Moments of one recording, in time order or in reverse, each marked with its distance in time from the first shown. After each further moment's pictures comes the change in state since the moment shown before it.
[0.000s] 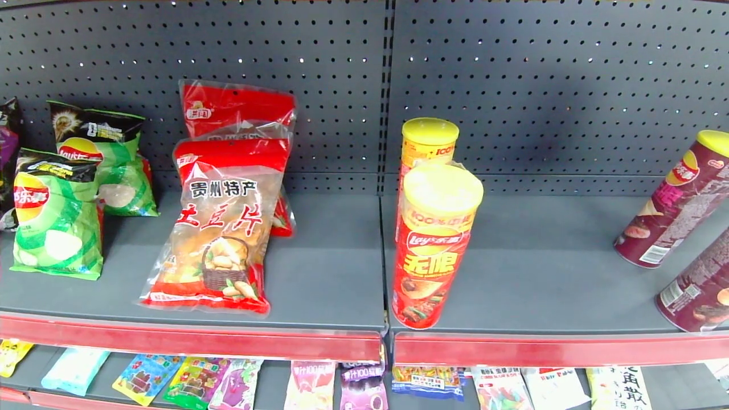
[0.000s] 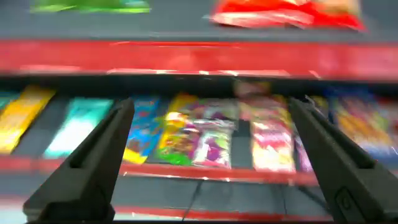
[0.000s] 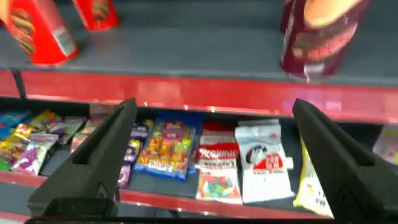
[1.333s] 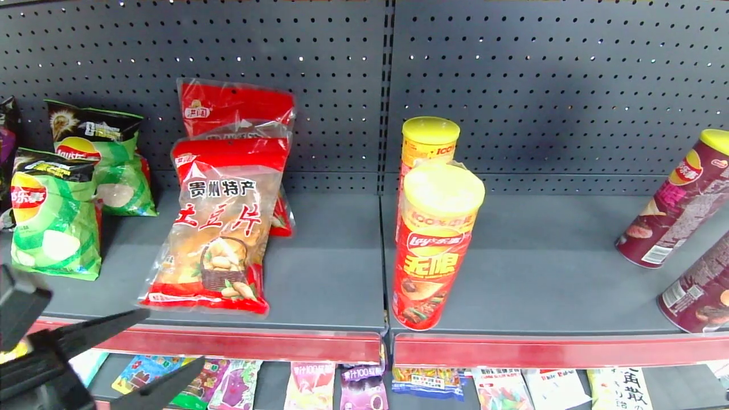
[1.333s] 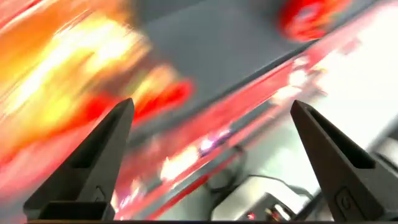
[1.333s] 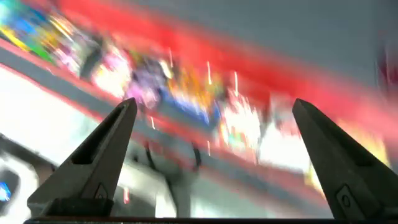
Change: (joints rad) left arm -0.175 0.799 -0.224 -0.348 -0.459 0.080; right arm 0.211 0.454 -0.244 0.235 0.004 -0.112
